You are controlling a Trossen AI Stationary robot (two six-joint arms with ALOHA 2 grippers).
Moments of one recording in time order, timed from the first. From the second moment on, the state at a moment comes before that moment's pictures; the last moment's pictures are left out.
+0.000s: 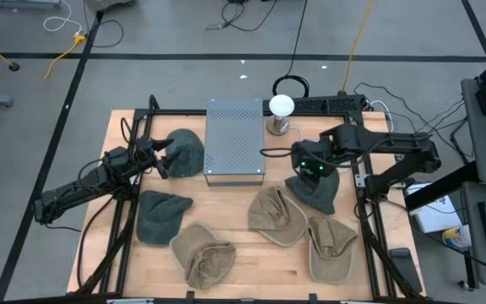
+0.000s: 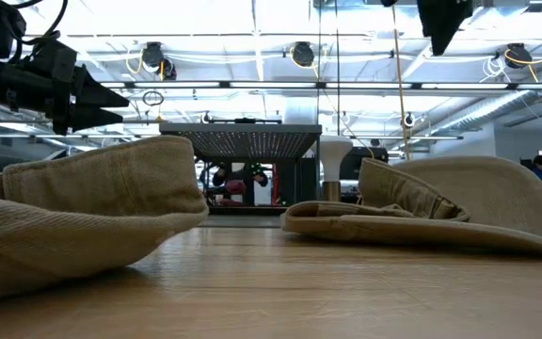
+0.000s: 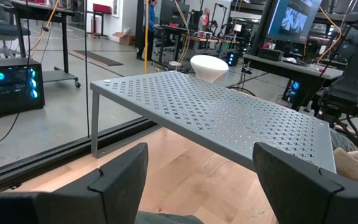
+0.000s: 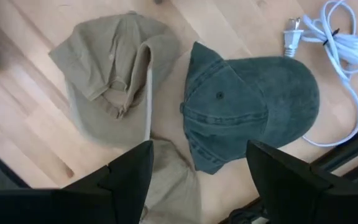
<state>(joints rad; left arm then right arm) 0.41 0.01 0.06 -0.10 -0.14 -0.18 0.03 1.49 1.64 -1.59 0.04 0.75</state>
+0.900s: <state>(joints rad) 0.41 0.01 0.06 -0.10 -0.14 -0.18 0.13 1.49 1.18 -1.23 0.21 0.77</state>
